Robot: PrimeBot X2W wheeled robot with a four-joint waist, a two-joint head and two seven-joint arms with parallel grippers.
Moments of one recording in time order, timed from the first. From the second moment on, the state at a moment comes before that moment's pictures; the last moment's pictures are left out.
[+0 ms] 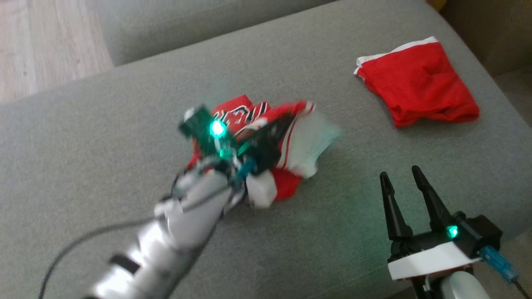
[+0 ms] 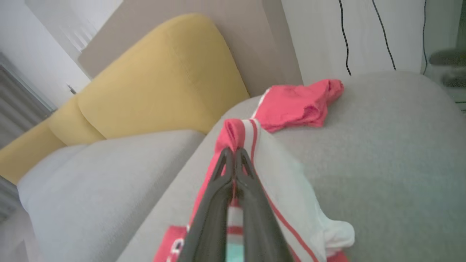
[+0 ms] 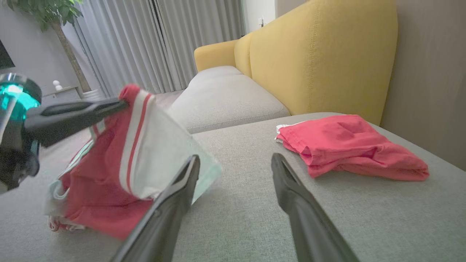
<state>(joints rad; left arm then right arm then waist) -0.68 0.05 -0.72 0.61 0.06 -0.11 -0.10 0.03 -0.10 0.17 0.11 0.22 0.13 -0.25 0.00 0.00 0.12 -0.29</state>
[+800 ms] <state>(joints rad) -0.69 0.12 -0.50 0.61 -0.43 -0.03 -0.19 0.13 -0.08 0.11 0.09 0.20 0.13 -0.25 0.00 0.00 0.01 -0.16</state>
